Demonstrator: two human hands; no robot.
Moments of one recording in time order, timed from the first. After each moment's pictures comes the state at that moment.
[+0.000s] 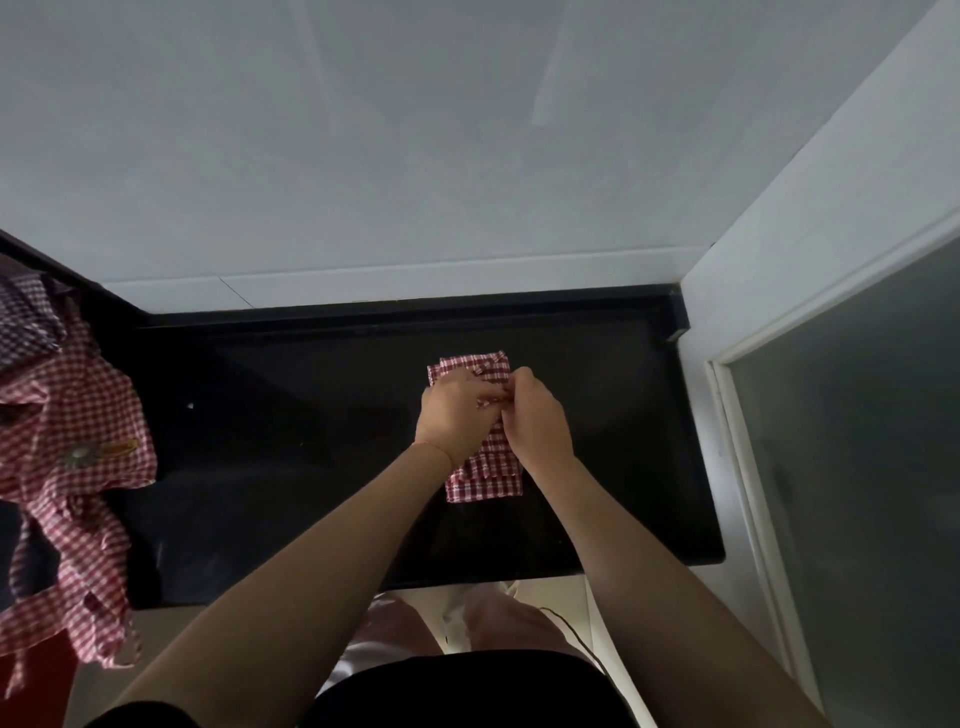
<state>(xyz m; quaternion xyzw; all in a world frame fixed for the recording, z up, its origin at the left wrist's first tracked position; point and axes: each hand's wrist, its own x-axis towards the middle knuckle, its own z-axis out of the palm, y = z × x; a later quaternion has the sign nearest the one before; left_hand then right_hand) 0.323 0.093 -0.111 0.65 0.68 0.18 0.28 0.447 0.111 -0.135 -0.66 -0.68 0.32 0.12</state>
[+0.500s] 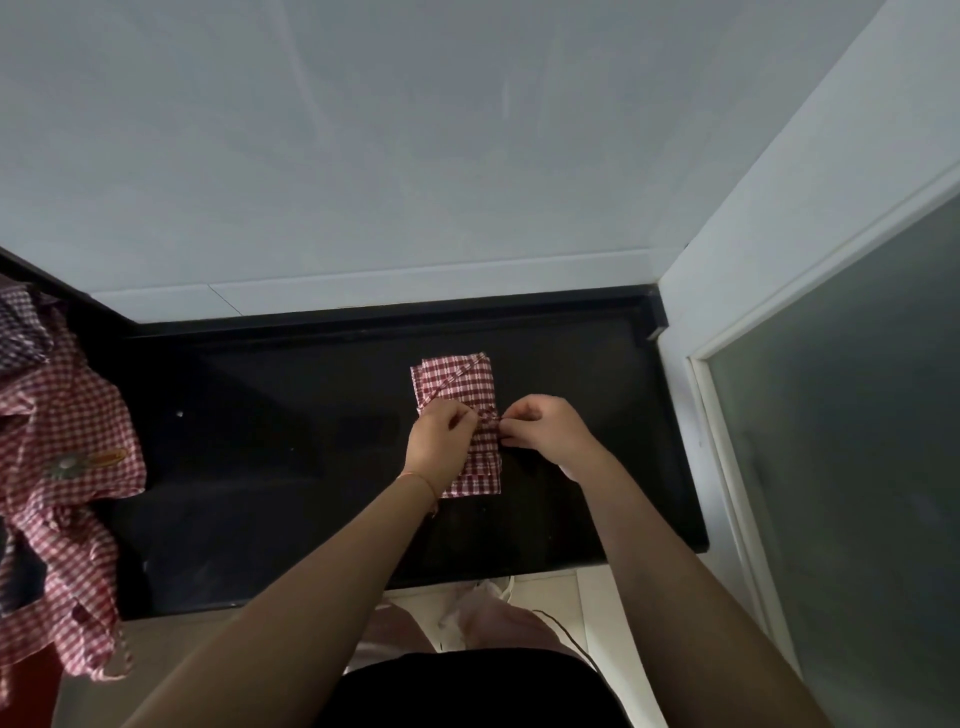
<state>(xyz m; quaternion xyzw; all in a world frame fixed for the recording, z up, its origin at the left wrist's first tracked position) 0.326 0.066 -0.120 0.48 0.73 0.22 0.43 0.491 0.104 -0.112 -0.62 -0.45 0.63 0.14</state>
